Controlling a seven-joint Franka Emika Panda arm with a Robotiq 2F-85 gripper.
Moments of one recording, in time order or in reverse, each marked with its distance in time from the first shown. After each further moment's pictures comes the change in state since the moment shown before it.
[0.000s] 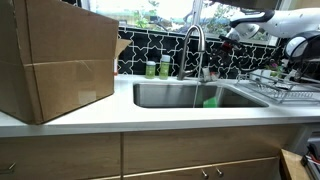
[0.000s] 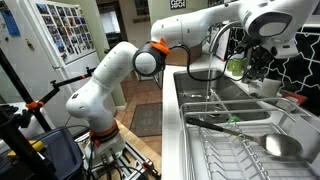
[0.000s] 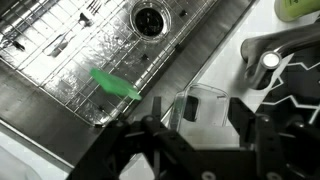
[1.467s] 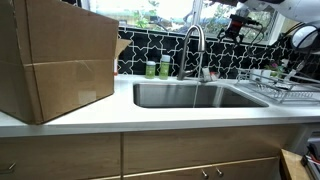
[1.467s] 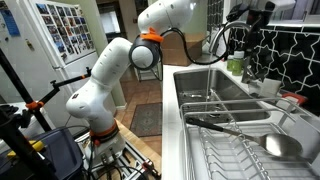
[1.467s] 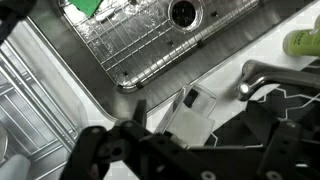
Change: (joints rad) arm 0.011 -0.092 0.068 0.209 -0.264 -0.243 -0.142
